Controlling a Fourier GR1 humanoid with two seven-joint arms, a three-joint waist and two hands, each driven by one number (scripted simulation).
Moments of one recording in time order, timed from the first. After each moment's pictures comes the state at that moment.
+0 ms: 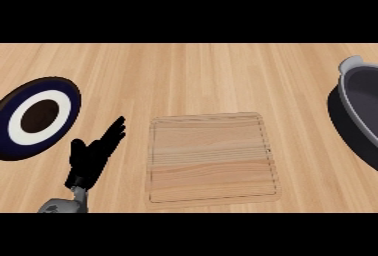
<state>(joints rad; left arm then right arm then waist) -0.05 0.20 -0.13 -1.41 0.08 -0.08 0.15 0.53 -0.63 -0.47 -1.41 -0.26 -0.31 -0.45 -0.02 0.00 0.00</state>
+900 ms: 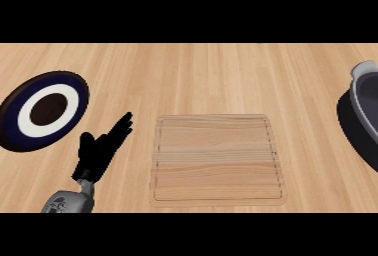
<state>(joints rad) -0.10 0.17 -0.13 -1.38 0.06 -0.11 0.16 0.20 -0.98 -0.36 -1.42 -0.01 -0.24 0.16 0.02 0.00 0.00</state>
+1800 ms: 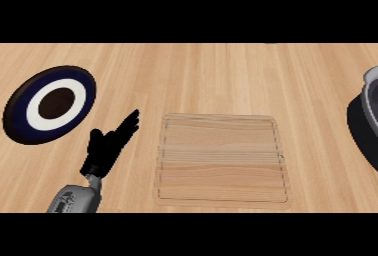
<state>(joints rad) -0.14 0.15 -0.14 -1.34 0.03 -0.13 0.15 -0.32 -0.97 0.07 -0.93 0.36 0.04 0.47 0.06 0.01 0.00</state>
